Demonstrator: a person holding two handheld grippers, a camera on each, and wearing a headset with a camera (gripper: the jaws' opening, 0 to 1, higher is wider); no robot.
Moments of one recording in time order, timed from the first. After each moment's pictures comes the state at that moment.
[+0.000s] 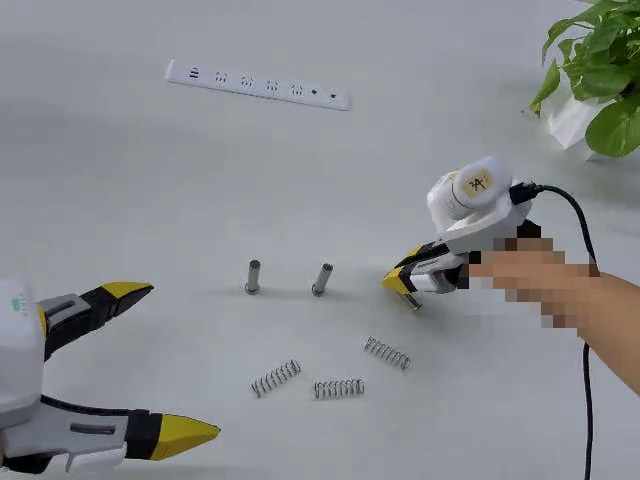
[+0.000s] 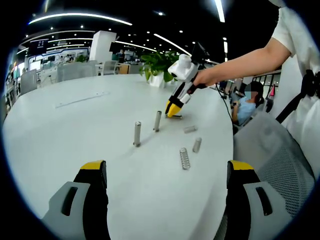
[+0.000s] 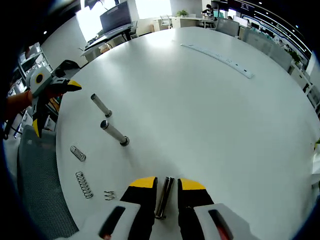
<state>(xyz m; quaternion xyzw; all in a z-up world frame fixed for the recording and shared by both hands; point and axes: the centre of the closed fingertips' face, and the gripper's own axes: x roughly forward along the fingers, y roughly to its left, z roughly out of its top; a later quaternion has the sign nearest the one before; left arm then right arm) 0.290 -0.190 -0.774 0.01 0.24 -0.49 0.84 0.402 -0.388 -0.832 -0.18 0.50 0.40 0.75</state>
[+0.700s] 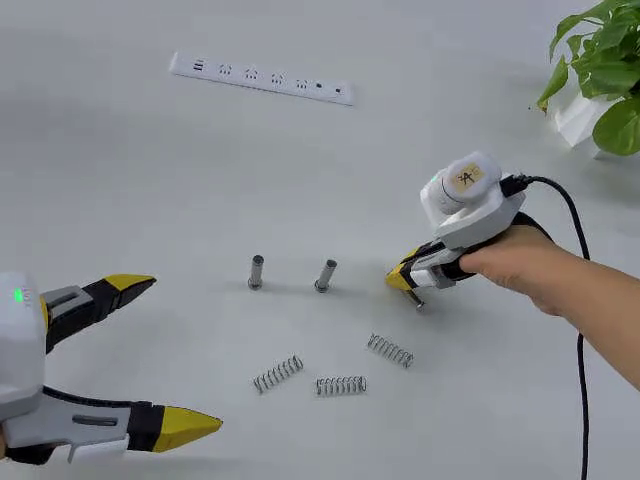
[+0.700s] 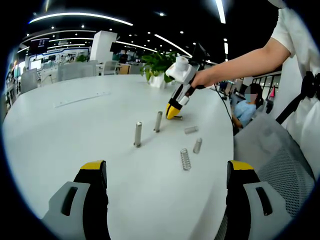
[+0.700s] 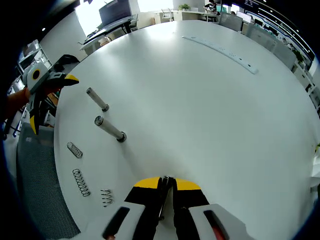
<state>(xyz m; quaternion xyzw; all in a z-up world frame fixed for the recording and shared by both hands) 0.292 -0.190 -0.774 0.00 0.24 -0.49 0.84 0.400 -0.391 -0.839 -0.20 0.52 0.40 0.73</state>
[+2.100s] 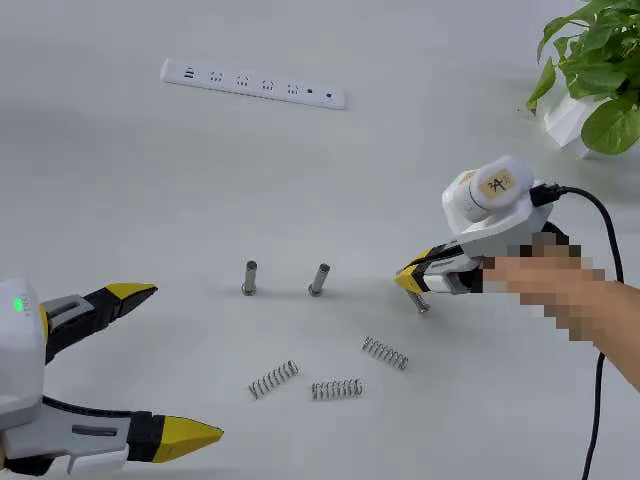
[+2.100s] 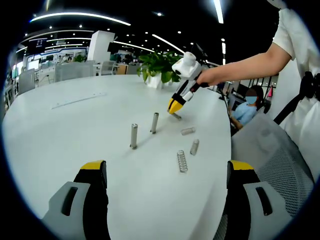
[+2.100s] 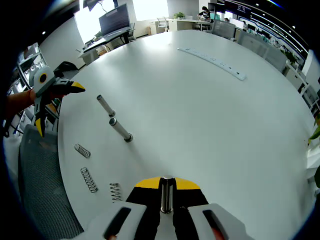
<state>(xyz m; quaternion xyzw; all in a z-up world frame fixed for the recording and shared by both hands) 0.289 -0.197 -0.772 0.00 0.24 -0.50 0.83 0.388 -0.404 -0.813 -0.18 0.49 0.39 0.76</state>
